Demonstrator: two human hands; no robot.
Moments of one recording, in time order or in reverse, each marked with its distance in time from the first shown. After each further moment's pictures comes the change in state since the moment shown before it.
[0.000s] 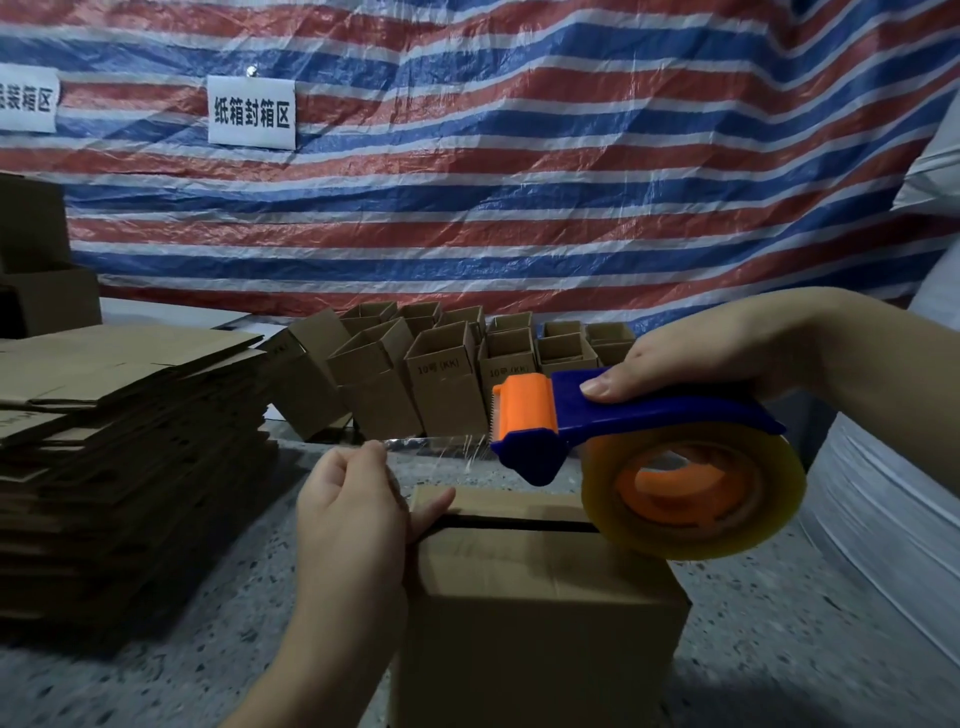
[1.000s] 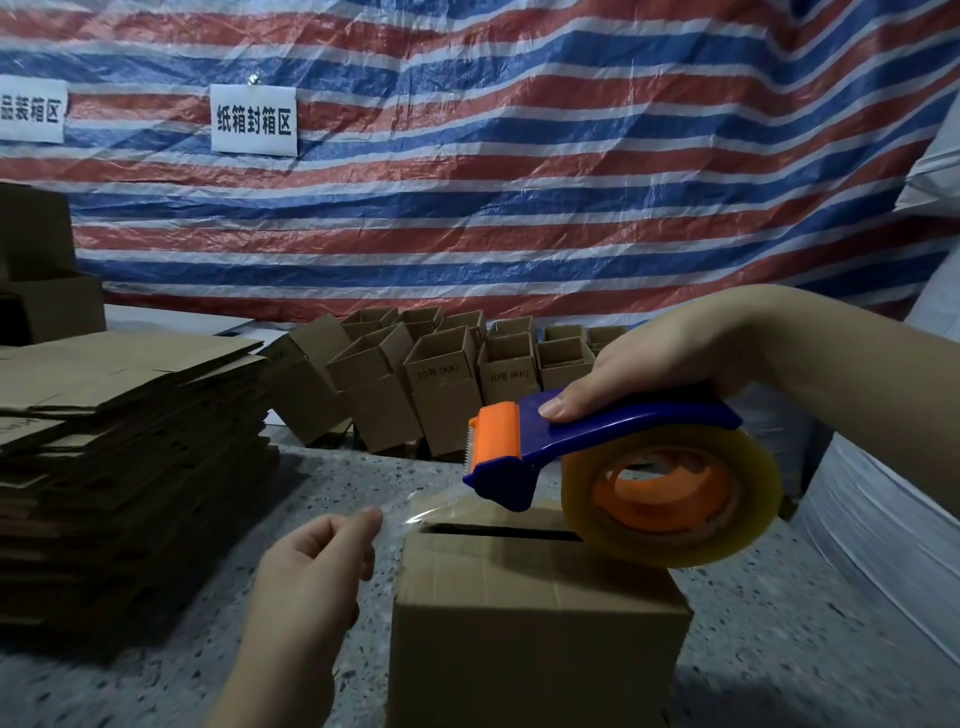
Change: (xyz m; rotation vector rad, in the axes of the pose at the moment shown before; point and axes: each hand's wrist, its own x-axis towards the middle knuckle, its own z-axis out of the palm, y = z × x) left_hand 0.007 -0.012 -0.046 0.341 -0.101 -0.050; right_hand 0.009 -0.032 0.015 -0.145 -0.087 0.252
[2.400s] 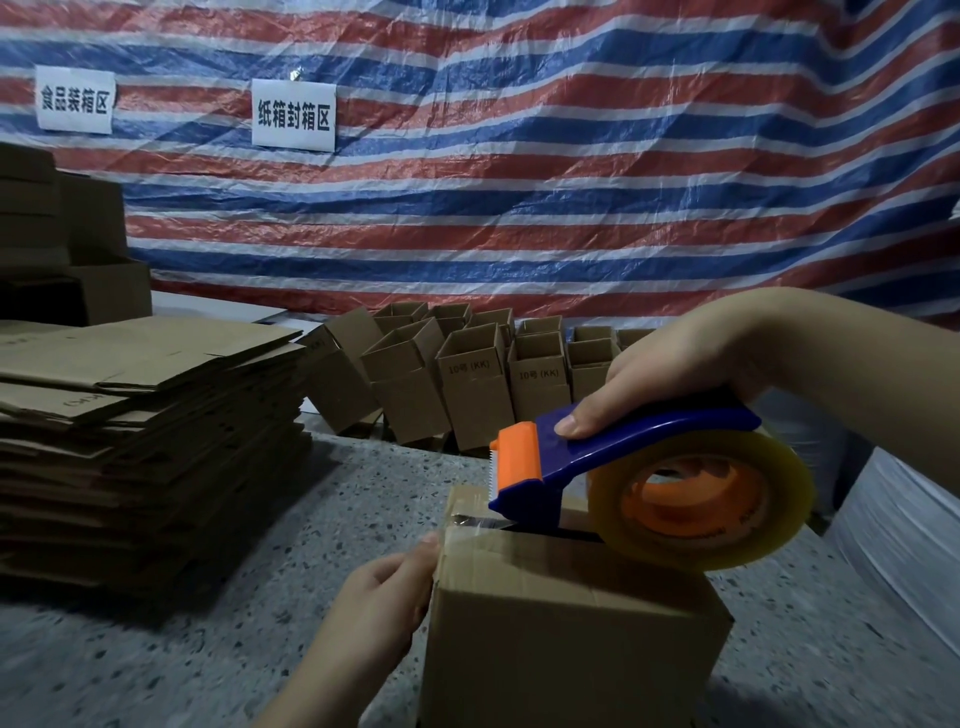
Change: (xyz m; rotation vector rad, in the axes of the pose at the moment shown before) left_hand 0.000 -0.023 -0.008 0.189 -0.289 -0.182; right_hand 0.003 -0.025 0.008 -0.140 -0.034 0.088
